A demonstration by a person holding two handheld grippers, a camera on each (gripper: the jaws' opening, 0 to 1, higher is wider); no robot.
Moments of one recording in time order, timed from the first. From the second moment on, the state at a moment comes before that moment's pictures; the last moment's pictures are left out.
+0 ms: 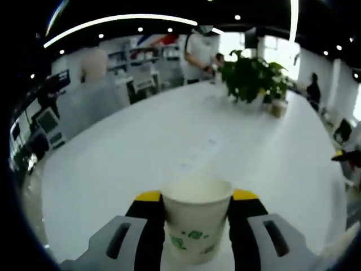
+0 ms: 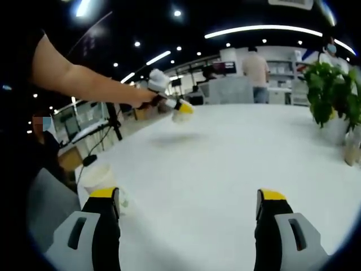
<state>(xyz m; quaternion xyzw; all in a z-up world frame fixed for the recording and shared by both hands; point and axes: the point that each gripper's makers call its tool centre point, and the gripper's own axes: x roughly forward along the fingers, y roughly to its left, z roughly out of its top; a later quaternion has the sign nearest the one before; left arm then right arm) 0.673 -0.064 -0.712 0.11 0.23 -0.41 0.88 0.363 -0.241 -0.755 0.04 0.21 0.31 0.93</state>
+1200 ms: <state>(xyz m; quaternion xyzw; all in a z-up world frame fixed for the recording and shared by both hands) 0.657 -0.083 -0.593 -0.03 0.03 -0.42 0.91 0.364 -0.235 -0.736 0.02 0.20 0.31 0.93</state>
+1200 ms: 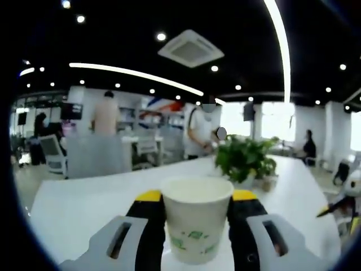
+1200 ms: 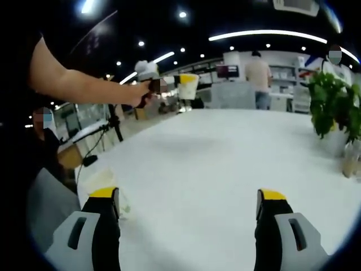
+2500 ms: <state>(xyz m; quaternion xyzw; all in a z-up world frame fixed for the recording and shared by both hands) 0.570 -0.095 -0.554 -0.04 -0.01 -0.46 0.89 0.354 -0.235 -0.711 0.02 0.18 0.30 0.94</state>
